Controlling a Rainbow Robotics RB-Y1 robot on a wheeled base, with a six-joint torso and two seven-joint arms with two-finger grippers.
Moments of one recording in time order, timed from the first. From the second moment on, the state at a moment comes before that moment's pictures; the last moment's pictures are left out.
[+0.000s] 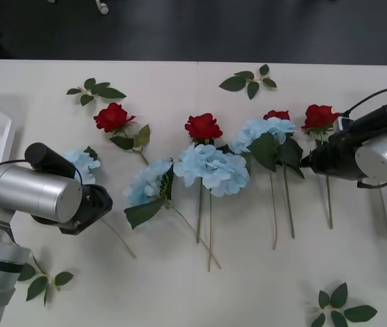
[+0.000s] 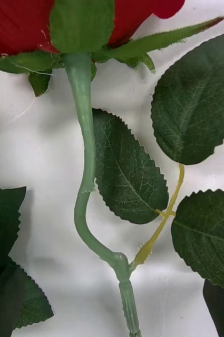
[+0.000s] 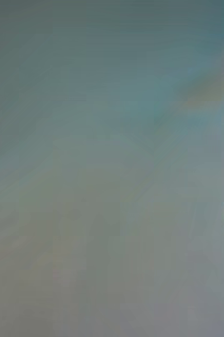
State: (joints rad) right arm -0.61 -0.95 0.77 -1.39 -0.88 0.89 0.83; left arm -0.16 0.34 -0.14 -1.76 0.33 1.47 -0.67
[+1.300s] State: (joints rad) right arm -0.61 -0.95 0.72 -1.38 -0.93 0.92 0.85; left arm -0.11 0.51 0.33 -2.18 0.55 1.62 -0.76
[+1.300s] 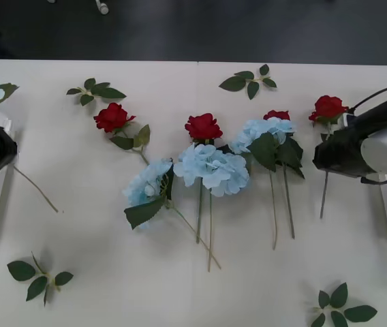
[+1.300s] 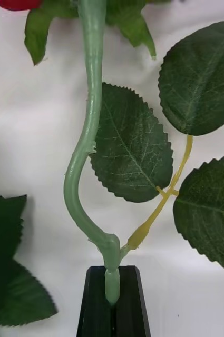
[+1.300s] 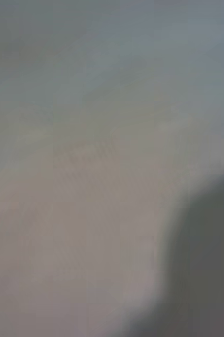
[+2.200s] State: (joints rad) right arm -0.61 -1.37 0.32 -1.56 -1.19 1.48 1.18; left arm -0.29 0.78 0.45 -1.31 0.66 1.27 -1.24
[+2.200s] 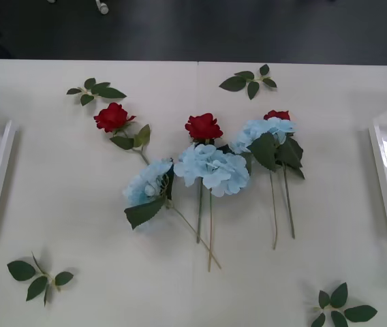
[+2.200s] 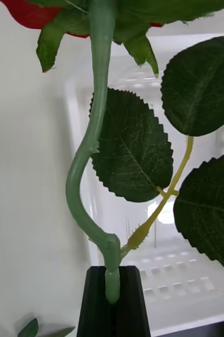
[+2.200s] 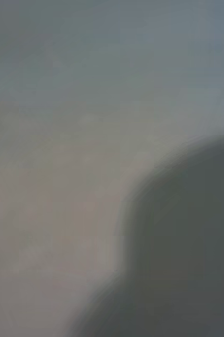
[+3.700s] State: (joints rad) right arm -0.18 -1.27 0.20 -1.42 -0.85 1.06 1.30; left arm -0.29 0.78 0.39 -1.19 0.91 1.22 -1.30
